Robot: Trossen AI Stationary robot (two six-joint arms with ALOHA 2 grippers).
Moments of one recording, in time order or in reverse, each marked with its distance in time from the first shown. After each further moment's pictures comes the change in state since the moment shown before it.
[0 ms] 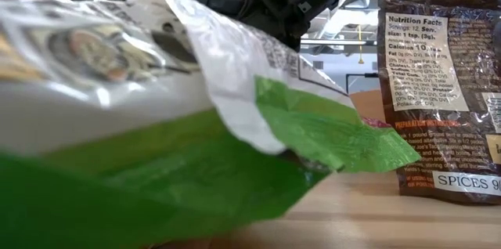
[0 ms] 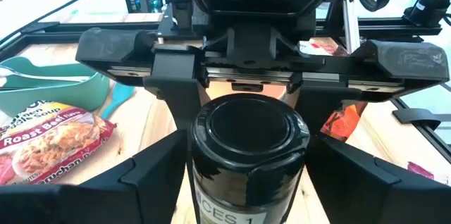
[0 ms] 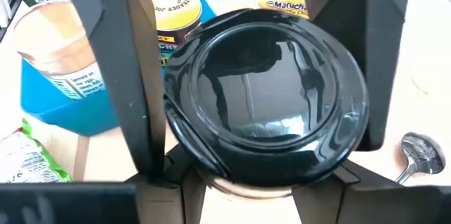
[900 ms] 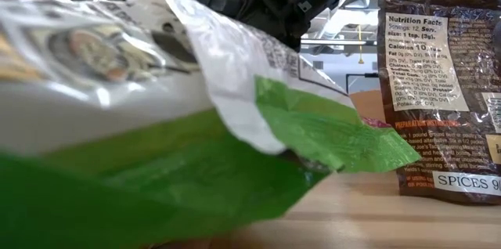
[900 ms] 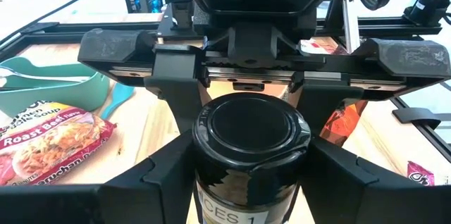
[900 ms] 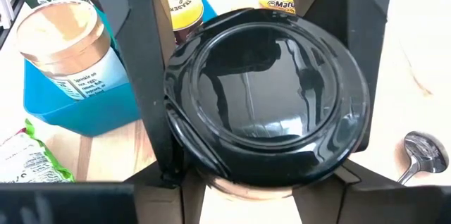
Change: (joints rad) left arm 0.000 0.000 0.000 -0.001 -0.002 0.000; right arm 0.000 0.000 0.000 0.001 -0.001 0.006
